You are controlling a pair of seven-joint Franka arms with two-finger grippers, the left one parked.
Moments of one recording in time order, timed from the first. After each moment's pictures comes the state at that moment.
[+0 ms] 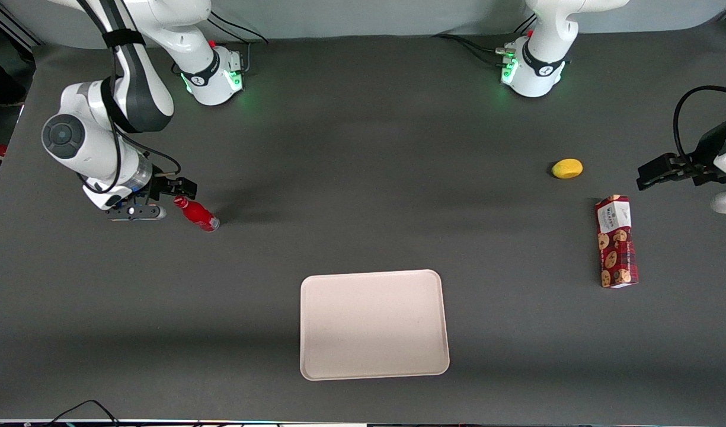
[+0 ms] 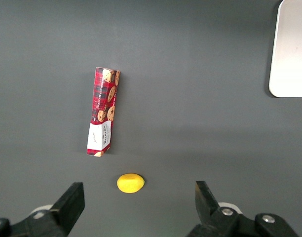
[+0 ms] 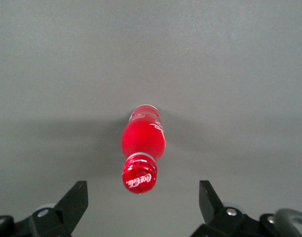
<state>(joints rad) 0.03 -0.03 0.05 -2.32 -0.02 2.19 0.11</state>
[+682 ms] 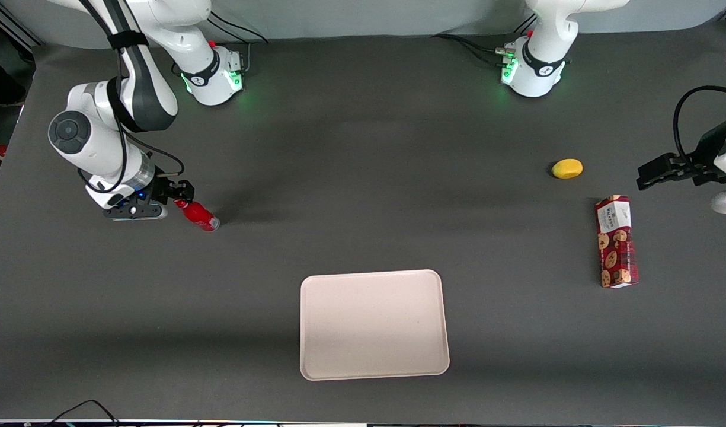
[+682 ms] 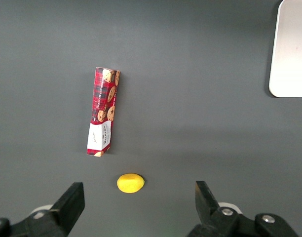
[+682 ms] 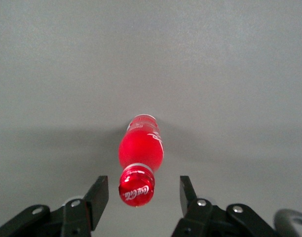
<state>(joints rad) 0.03 -0.03 0.05 -2.34 -0.04 2.26 0.11</state>
